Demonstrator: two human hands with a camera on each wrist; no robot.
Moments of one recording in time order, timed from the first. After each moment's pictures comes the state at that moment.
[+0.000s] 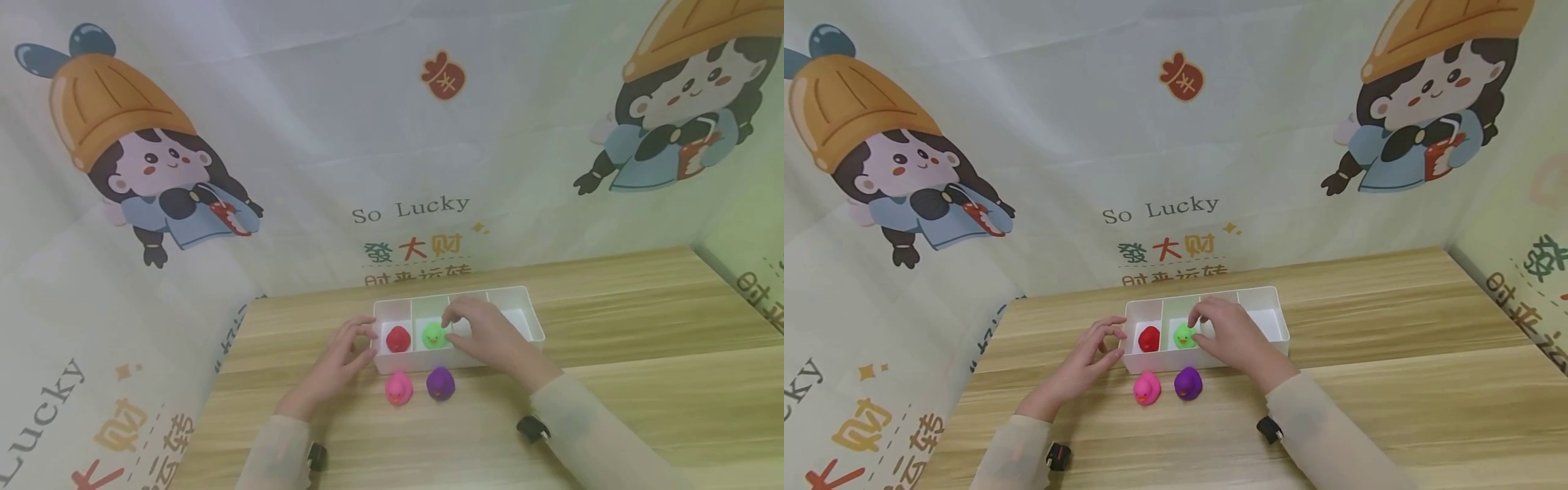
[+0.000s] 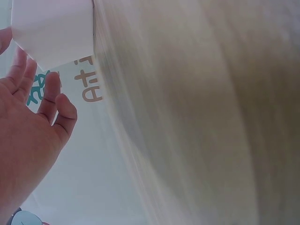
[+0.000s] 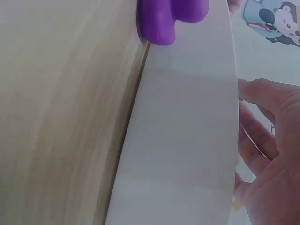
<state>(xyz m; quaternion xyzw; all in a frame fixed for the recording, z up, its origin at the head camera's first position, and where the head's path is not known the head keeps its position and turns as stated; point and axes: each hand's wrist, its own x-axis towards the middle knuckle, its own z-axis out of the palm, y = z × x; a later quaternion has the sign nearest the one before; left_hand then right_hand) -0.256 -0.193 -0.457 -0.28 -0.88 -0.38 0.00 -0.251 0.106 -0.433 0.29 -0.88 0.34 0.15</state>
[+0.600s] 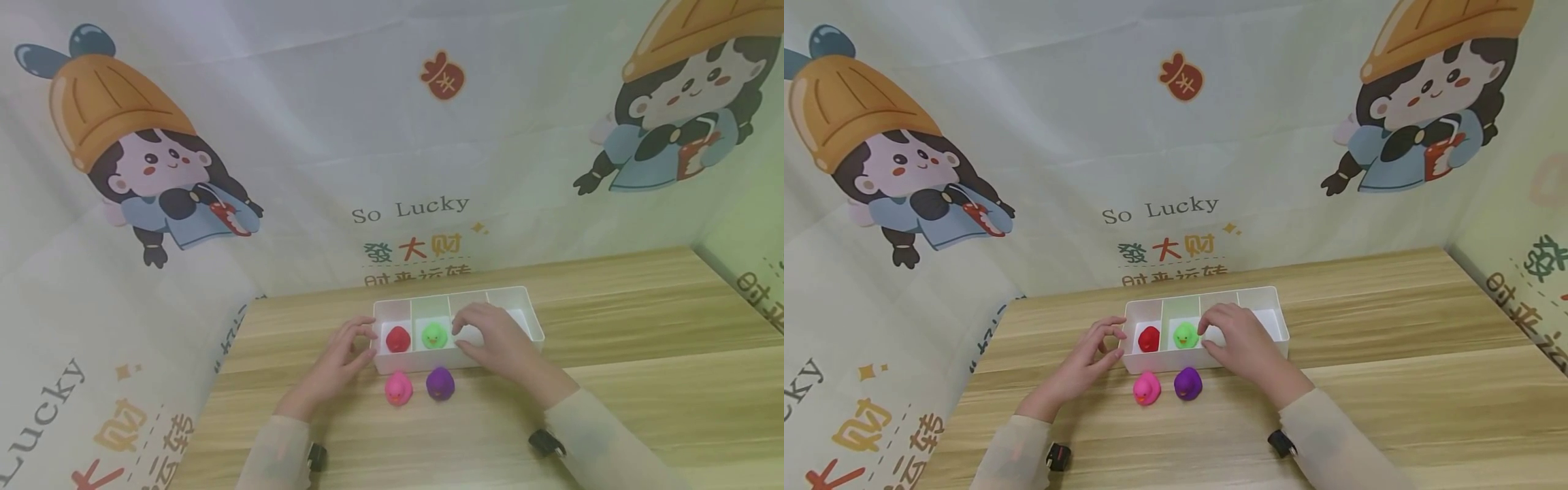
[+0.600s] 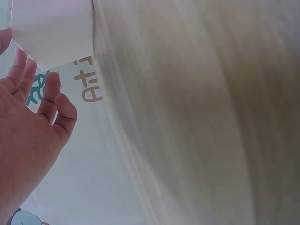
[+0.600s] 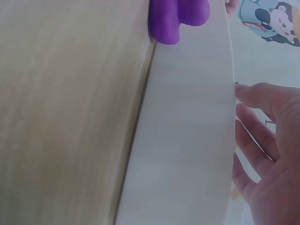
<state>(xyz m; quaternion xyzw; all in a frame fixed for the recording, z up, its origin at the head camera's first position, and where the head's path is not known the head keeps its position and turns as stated) -0.255 -0.192 -0.456 -0.28 -0.88 -0.37 0.01 -0.237 0.118 -0.438 0.32 -0.87 0.32 0.21</state>
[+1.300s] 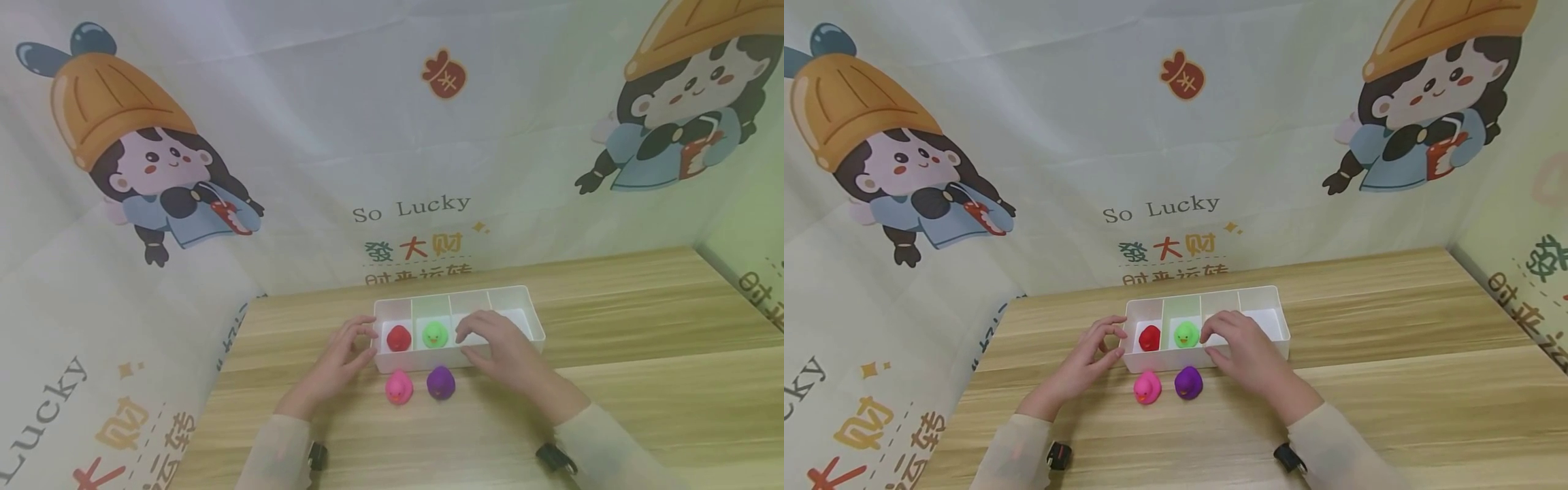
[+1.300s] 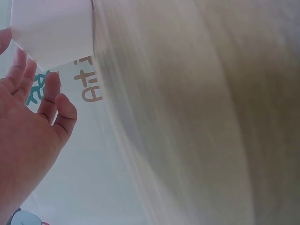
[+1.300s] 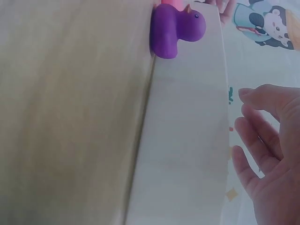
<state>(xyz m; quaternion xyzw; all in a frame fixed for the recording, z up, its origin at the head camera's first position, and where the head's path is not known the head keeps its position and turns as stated) -0.256 -0.193 -0.458 -0.28 -0.89 -0.37 0.01 -0.220 0.123 -0.440 0.36 -0.83 0.36 0.23</state>
